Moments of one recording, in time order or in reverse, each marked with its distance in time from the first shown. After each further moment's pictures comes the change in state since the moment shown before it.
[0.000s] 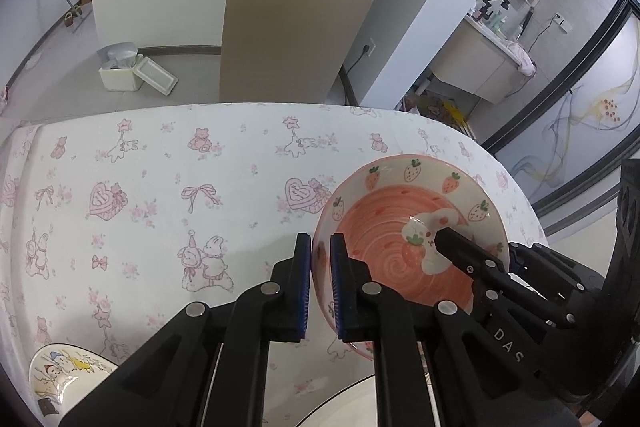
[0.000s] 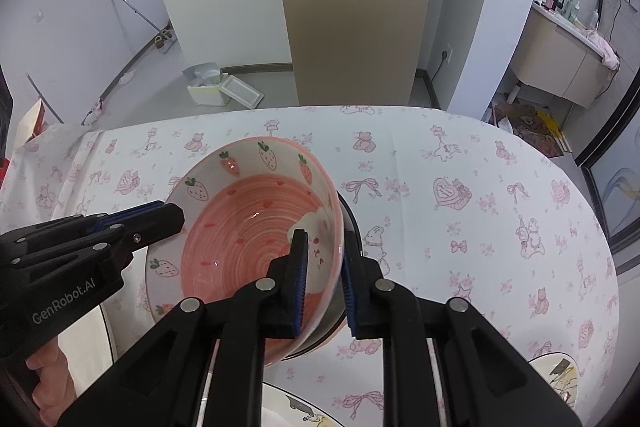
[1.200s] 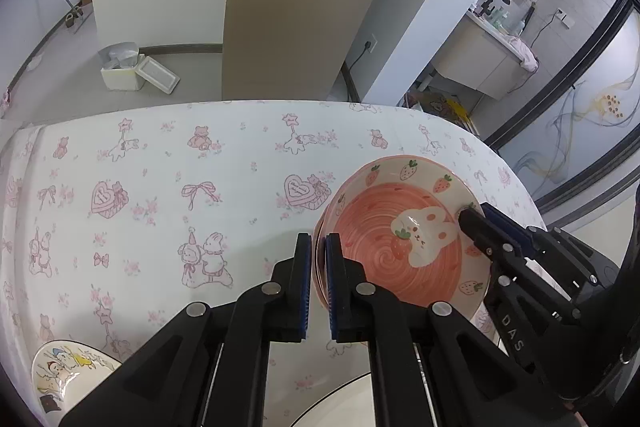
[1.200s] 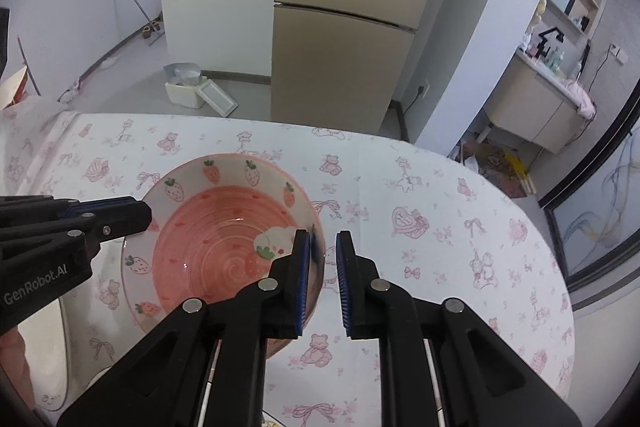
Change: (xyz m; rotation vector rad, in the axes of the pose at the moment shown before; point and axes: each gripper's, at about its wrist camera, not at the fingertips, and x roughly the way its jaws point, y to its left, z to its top) left arm -0.001 -0.008 -0.002 0.013 0.008 0.019; right arm -0.012 0.003 0.000 -0.103 -0.080 -0.127
